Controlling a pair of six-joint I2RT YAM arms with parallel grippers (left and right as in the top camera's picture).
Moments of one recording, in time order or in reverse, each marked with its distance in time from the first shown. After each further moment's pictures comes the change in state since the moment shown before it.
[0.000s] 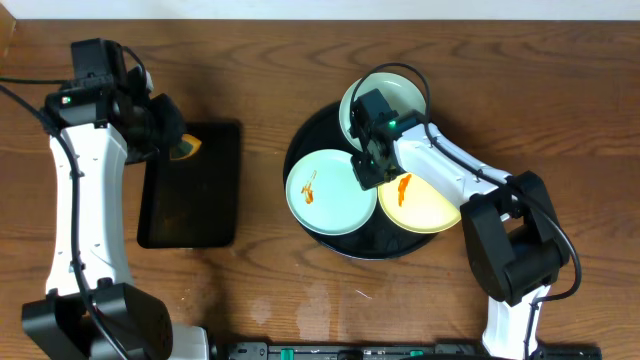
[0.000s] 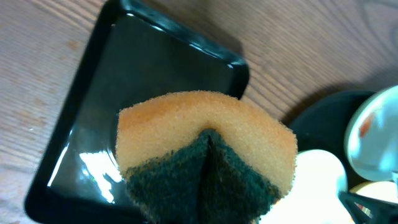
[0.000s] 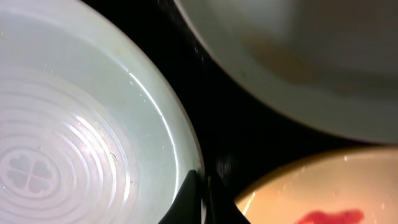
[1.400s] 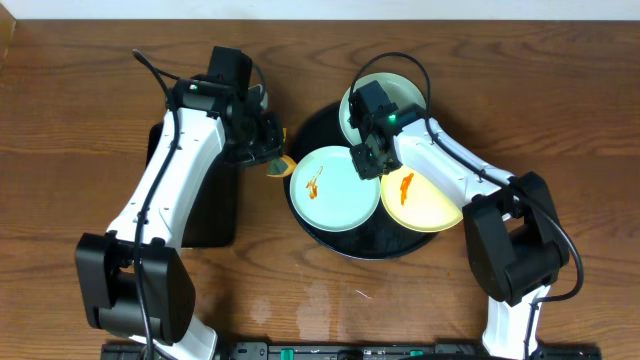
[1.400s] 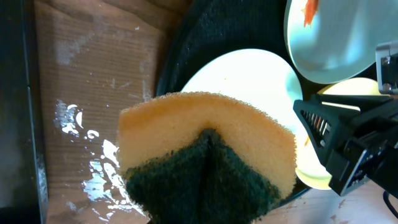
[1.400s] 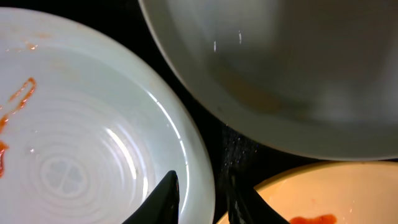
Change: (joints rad) left arm -0.388 0.132 -0.060 0.051 0.151 -0.129; right arm 0.000 0.000 0.047 0.009 0.051 0.009
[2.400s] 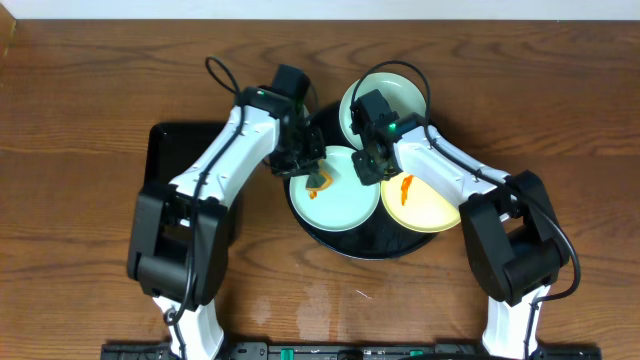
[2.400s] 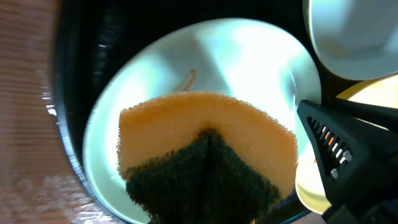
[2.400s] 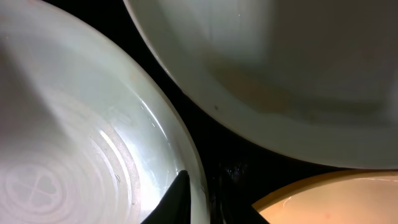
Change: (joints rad) left arm -0.175 0.201 -0.006 0.123 0.003 -0.159; right arm 0.000 0.000 -0.074 0.079 0.011 0.003
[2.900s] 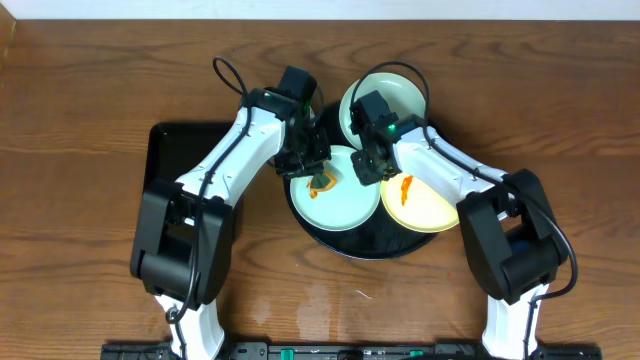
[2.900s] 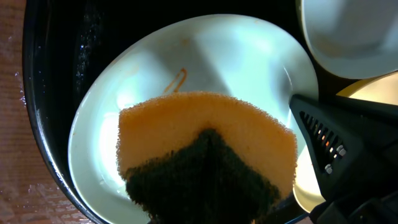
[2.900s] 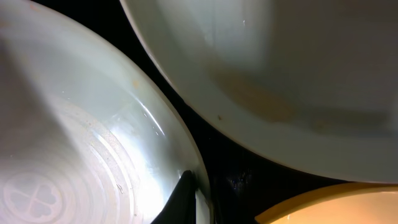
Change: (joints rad) left arm -0.016 0.008 0.000 0.019 0.000 -0.005; right arm 0.000 0.013 -0.009 0.029 -0.005 0.000
